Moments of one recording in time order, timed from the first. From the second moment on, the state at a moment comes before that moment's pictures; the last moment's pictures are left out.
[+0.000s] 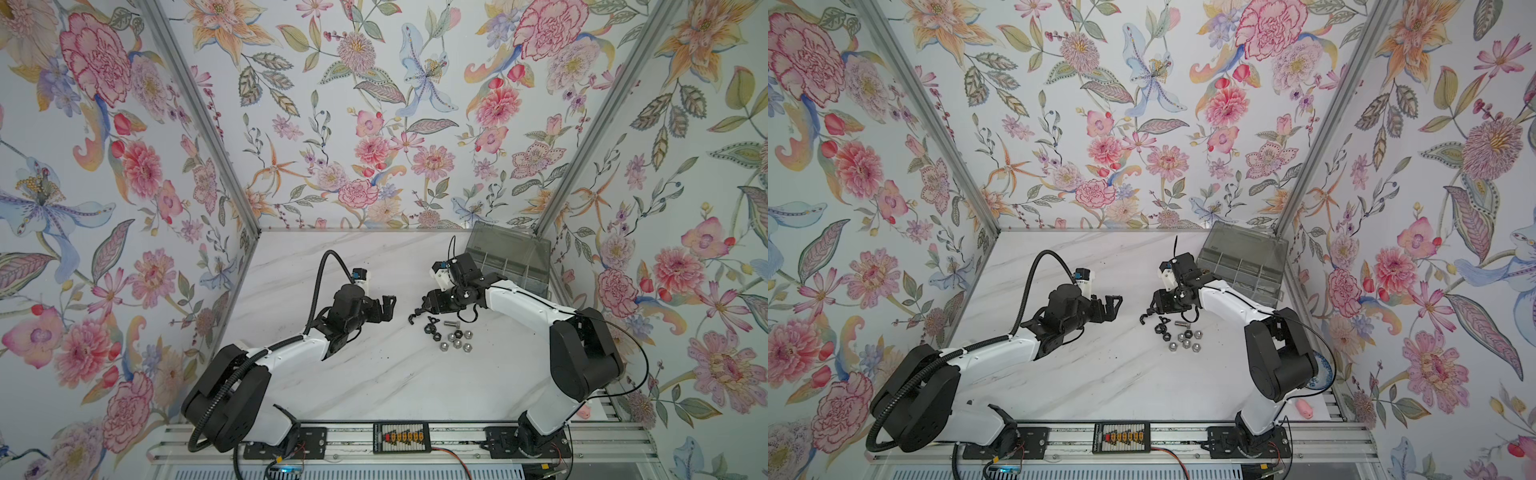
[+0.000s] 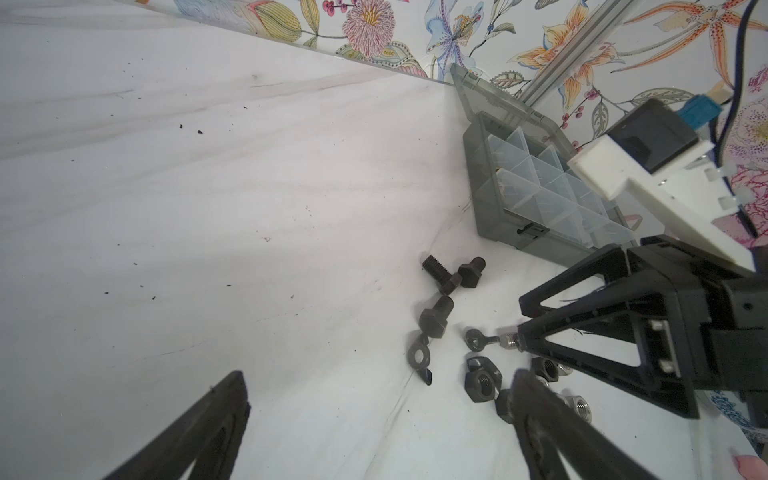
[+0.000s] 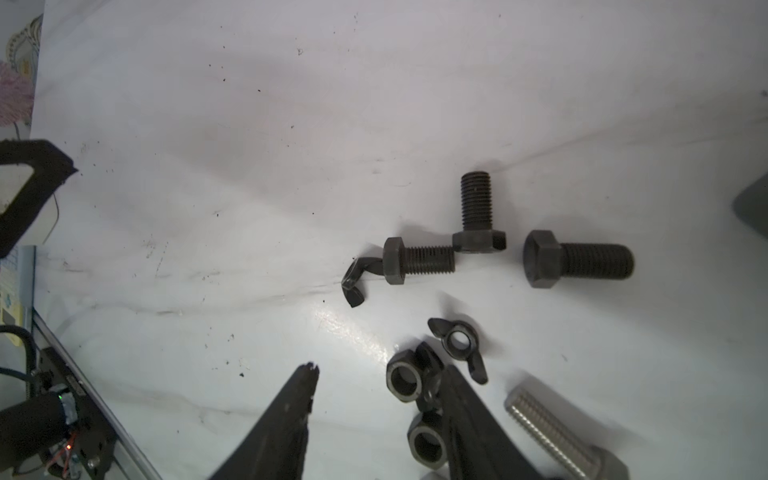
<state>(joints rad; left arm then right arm) -0.61 1.42 0.68 0.26 0.02 -0.49 0.49 1.71 1.18 -0.53 -0.30 0.29</state>
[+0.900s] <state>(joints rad) -0.58 1.34 0.56 0.27 0.00 -0.49 0.67 1.87 1.26 -0.50 -0.10 0.72</state>
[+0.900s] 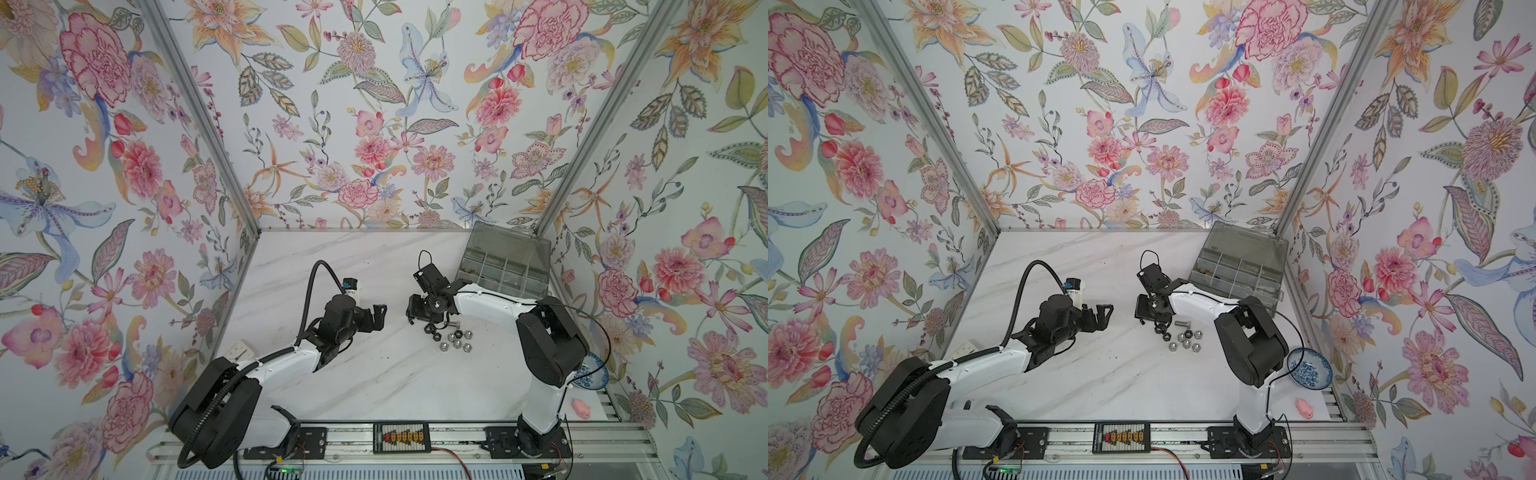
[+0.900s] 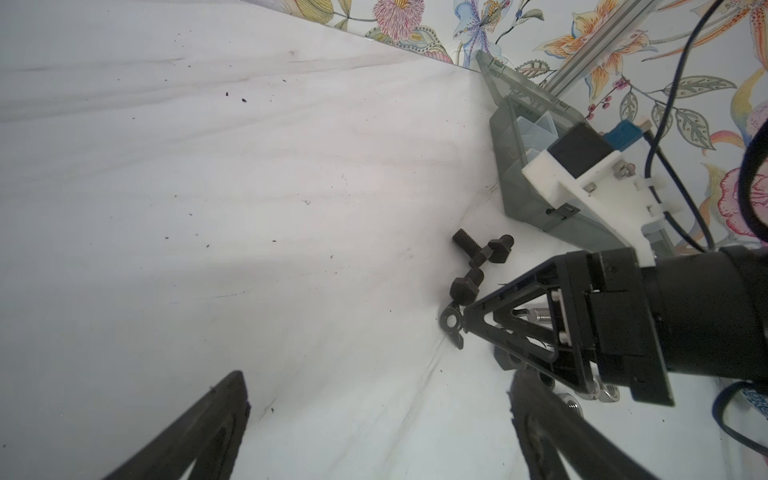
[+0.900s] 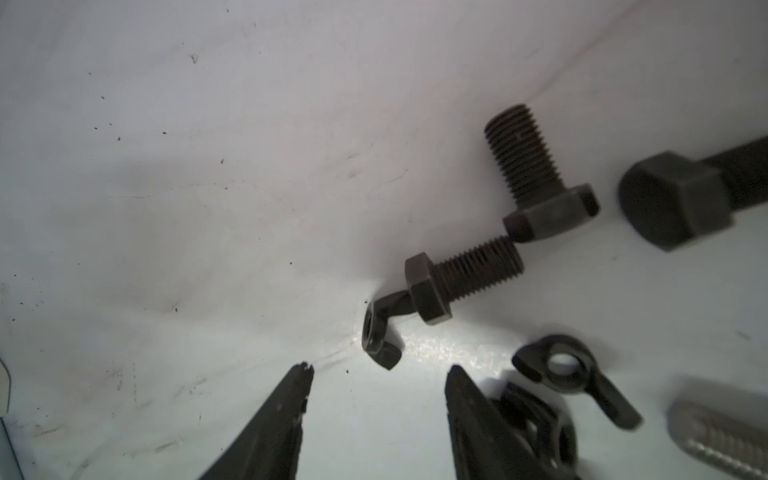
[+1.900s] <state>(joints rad) -0.56 1.34 0.55 0.30 0.05 -0.49 0.67 1.94 1.29 -0.46 -0.10 0.75</state>
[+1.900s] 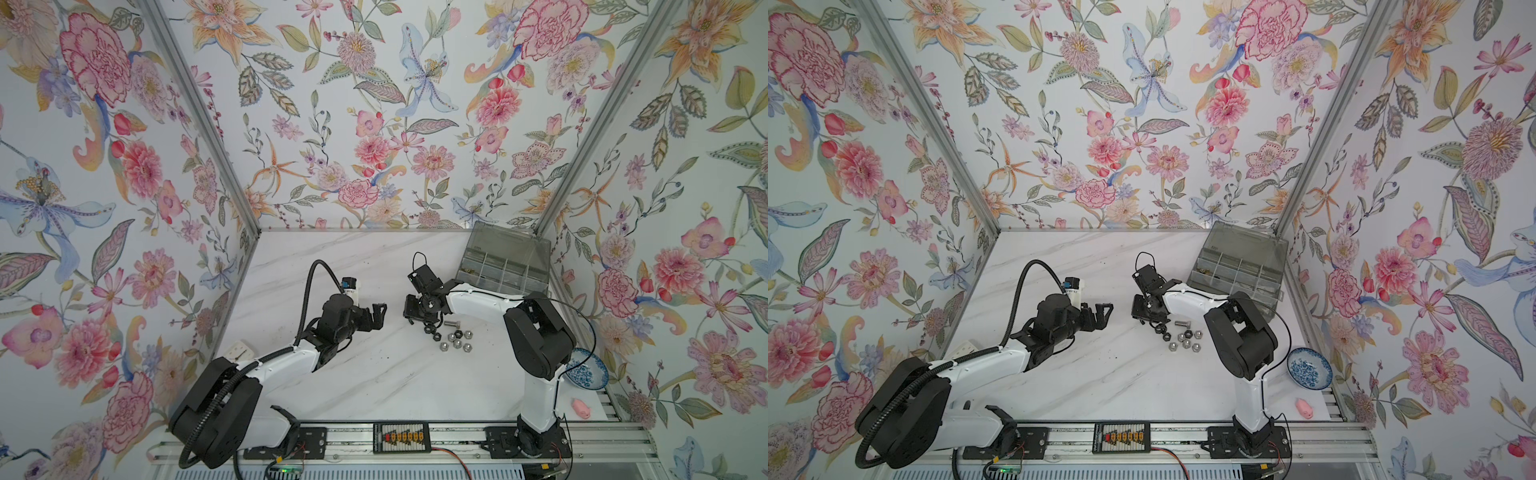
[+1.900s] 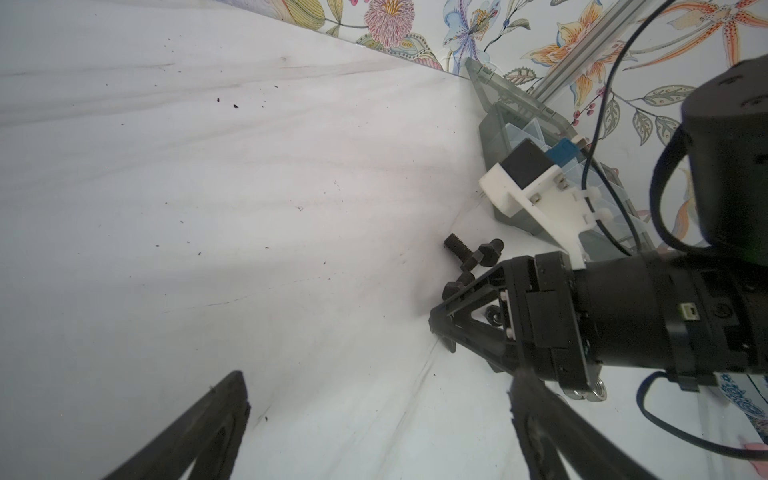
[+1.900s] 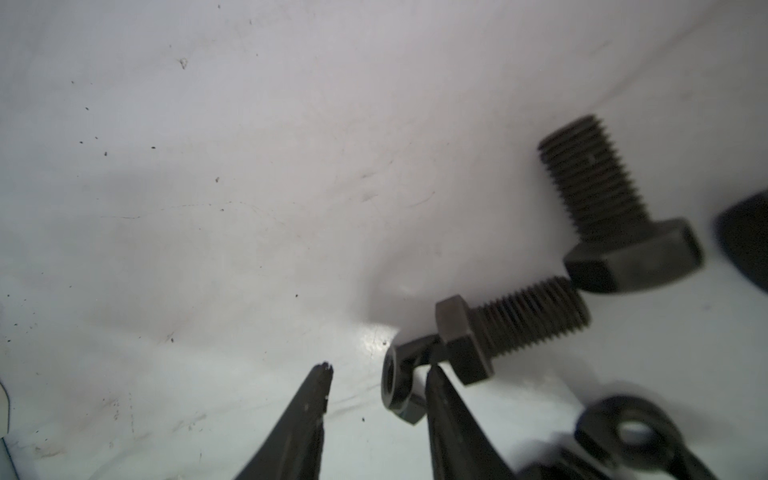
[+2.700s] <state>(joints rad) -0.56 1.35 0.55 0.31 0.05 -0.49 0.67 1.97 1.29 -0.45 -0.09 0.74</state>
